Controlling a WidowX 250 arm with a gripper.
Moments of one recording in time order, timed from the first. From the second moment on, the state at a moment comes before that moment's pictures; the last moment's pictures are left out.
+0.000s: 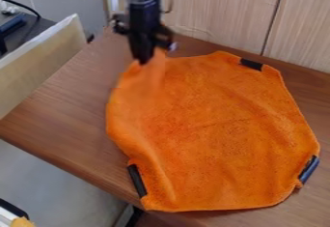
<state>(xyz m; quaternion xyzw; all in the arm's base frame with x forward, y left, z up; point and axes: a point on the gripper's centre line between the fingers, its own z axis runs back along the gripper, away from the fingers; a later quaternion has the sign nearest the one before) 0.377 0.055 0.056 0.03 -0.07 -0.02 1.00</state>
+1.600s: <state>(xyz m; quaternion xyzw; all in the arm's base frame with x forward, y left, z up) 0.330 -0.155 0.015 -0.02 -0.05 -0.25 0.97</state>
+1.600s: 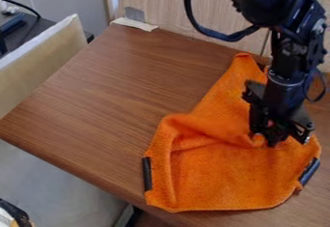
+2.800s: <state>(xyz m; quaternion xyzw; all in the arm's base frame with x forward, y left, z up) 0.310 -0.138 0.101 0.00 -0.13 -0.23 0.96</state>
